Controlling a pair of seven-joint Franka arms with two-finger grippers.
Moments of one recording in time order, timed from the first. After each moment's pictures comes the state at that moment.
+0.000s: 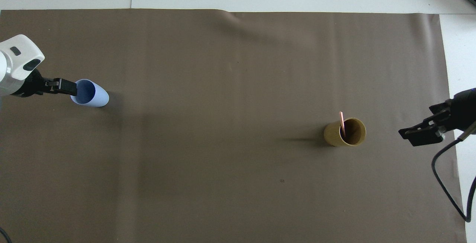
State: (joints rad) left arm -0.05 0.17 0.11 -1.82 -0.02 2.01 0.15; right arm 0.09 -0.14 -0.09 -1.77 0.09 1.61 -0.61
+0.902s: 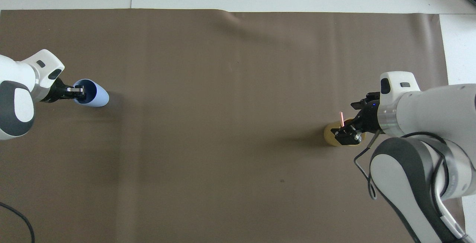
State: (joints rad) left arm -0.03 0.24 0.11 -1.94 -0.13 2.22 0.17; right arm 0.21 -0.11 -0.08 -2.17 0.22 2.15 -0.82
